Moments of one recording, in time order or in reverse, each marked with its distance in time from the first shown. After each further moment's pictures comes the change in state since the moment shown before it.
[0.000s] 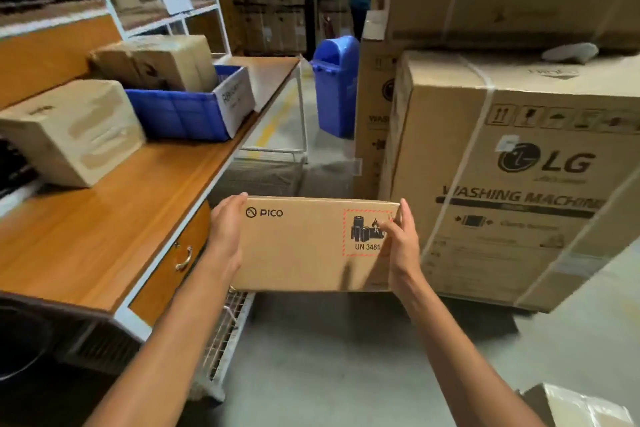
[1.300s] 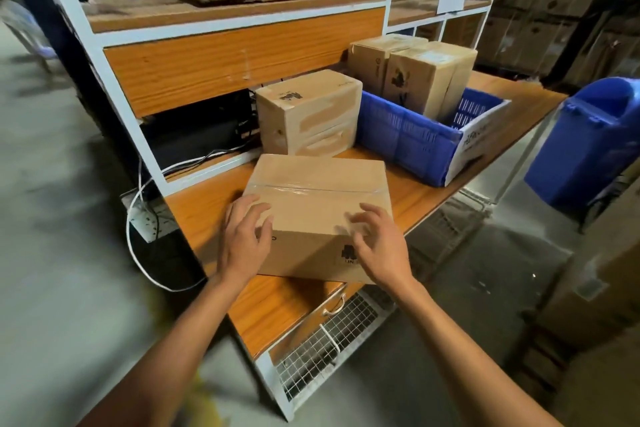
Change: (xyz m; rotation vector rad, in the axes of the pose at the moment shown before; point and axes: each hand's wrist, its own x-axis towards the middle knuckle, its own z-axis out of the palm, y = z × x) left_hand 0.201 0.054 -0.324 1.100 0.688 0.658; right_hand 0.100 0.119 0.464 -0.819 -0.927 -0.636
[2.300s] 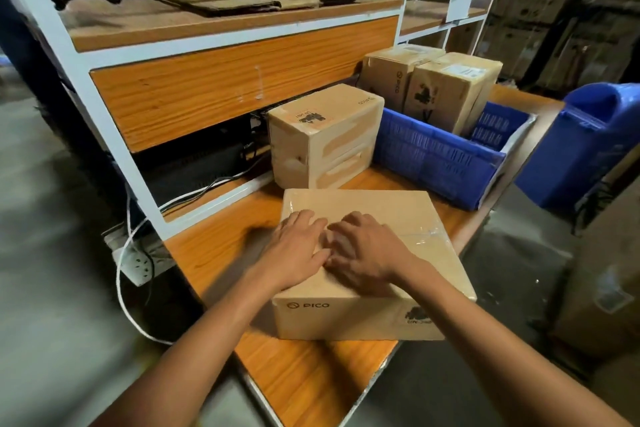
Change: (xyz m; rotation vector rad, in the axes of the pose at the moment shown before) left_hand 0.117 -0.042 0.021 0.239 -0.681 0.209; right_hand 0.137 -0.054 0.080 -0.583 -0.545 -0.110
